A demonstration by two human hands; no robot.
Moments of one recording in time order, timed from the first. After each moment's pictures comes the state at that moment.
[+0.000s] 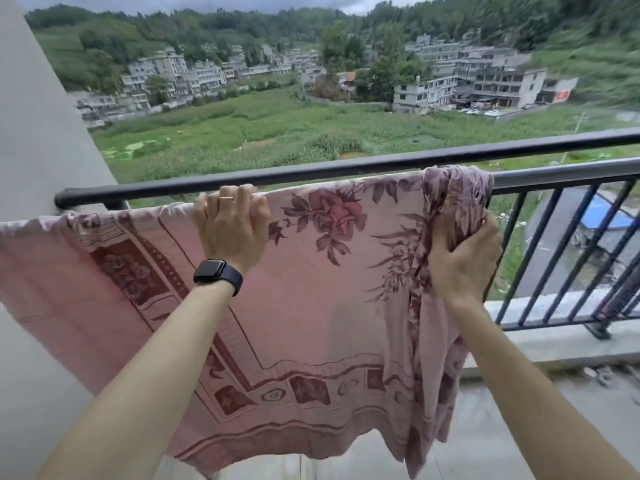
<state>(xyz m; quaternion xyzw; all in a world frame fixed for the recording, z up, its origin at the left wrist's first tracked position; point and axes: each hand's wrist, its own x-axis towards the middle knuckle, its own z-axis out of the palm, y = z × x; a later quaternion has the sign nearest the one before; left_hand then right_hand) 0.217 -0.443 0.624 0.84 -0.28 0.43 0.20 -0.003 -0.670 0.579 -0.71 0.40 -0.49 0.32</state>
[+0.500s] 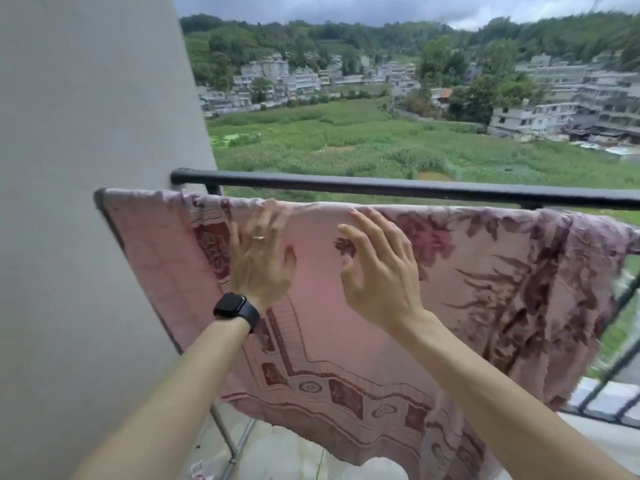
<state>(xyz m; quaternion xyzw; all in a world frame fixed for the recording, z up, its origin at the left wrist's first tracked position) 0.216 -0.353 0.592 0.86 -0.27 0.38 0.18 0.097 -0.537 0.609 -0.86 -0.08 -0.48 0.11</state>
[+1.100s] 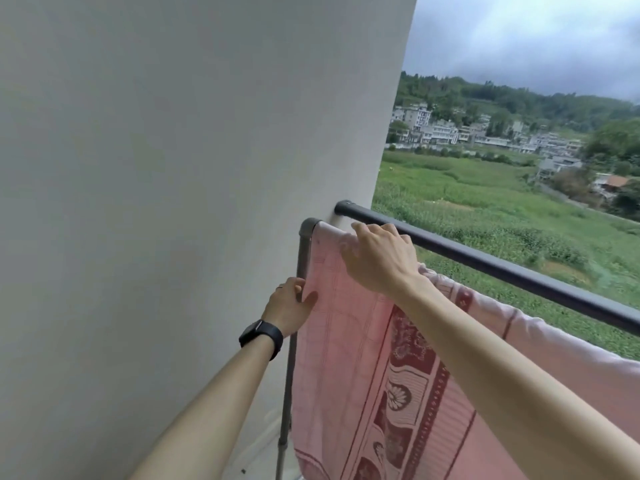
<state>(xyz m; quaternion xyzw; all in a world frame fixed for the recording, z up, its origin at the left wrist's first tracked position) 0.353 -0.089 0.551 0.88 0.07 0.12 0.46 0.343 -0.254 0.695 -0.96 -0.18 -0.23 0.05</state>
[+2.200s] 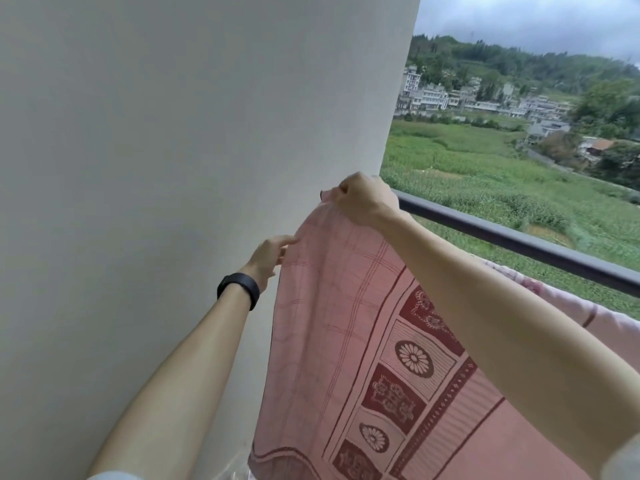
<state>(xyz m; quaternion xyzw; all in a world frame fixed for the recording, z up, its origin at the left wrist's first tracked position) 0.401 0.001 0.599 0.71 0.07 -0.02 0.70 0.442 -0.169 0.712 -0.96 -0.12 -0.14 0.21</state>
